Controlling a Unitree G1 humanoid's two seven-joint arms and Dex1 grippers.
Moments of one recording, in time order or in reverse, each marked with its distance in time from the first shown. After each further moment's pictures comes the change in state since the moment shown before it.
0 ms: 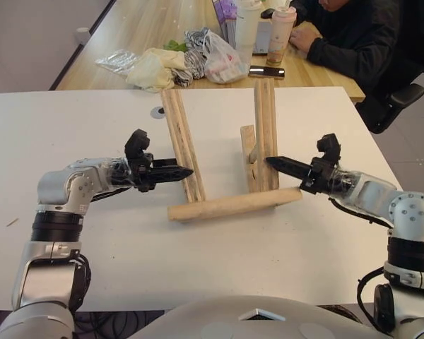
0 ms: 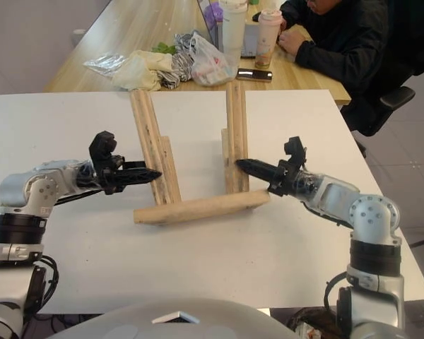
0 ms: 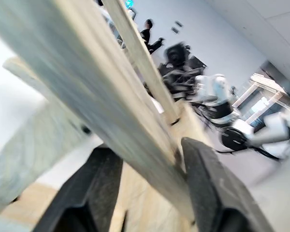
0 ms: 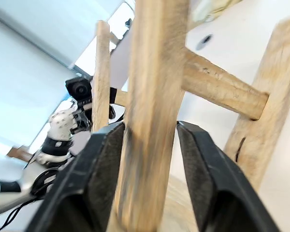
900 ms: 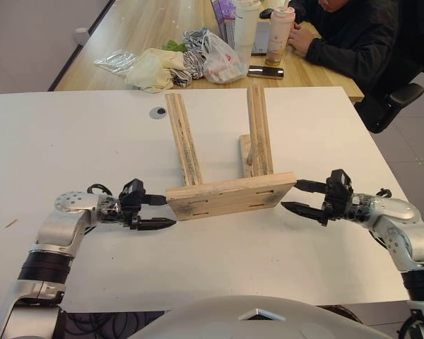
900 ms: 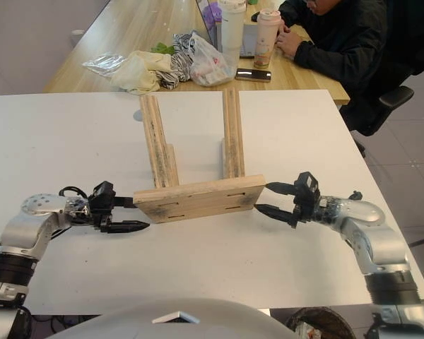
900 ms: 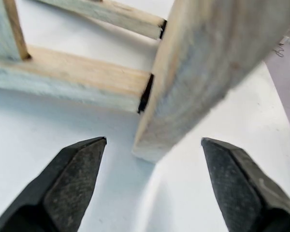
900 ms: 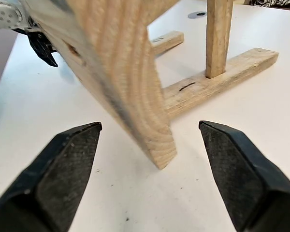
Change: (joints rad) left arm 0.285 0.089 -0.073 -0.071 0.332 -0.563 -0.064; right arm 0.231 -0.159 0.242 0.075 -0.758 -0.841 0.678
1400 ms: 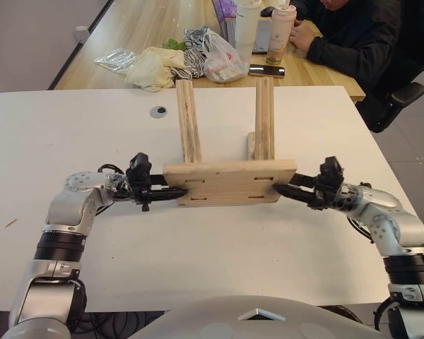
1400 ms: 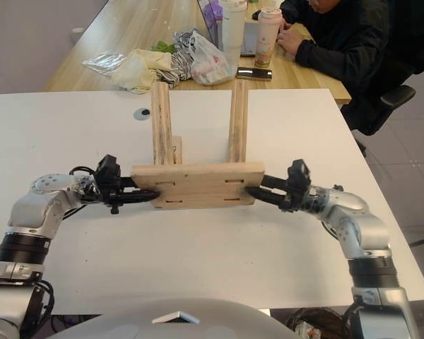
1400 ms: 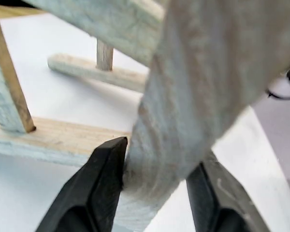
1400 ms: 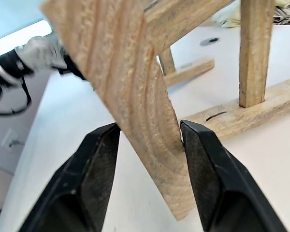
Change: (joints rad) left arm -0.151 -0.096 0.057 -0.007 -0.149 0.149 0.018; right arm -0.094 0.076 -0.084 0.018 0.183 0.187 0.010
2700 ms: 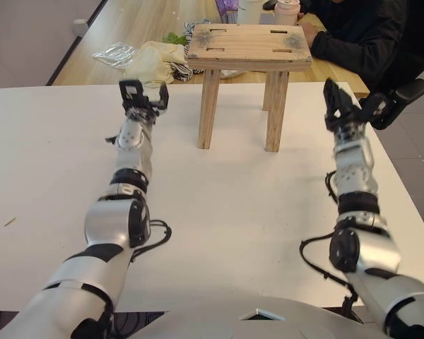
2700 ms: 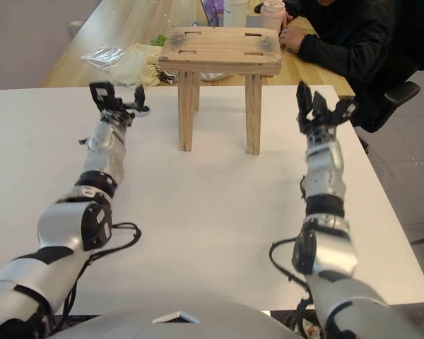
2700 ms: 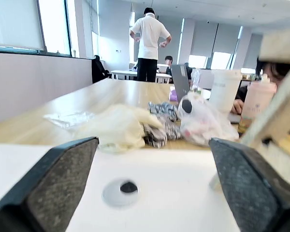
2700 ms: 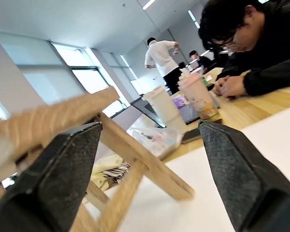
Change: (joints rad) left arm -0.544 -0.433 0.225 1.005 0.357 -0.873 1.195; right arm -0.440 0.388 -0.310 0.645 -0.001 -0.595 -0.627
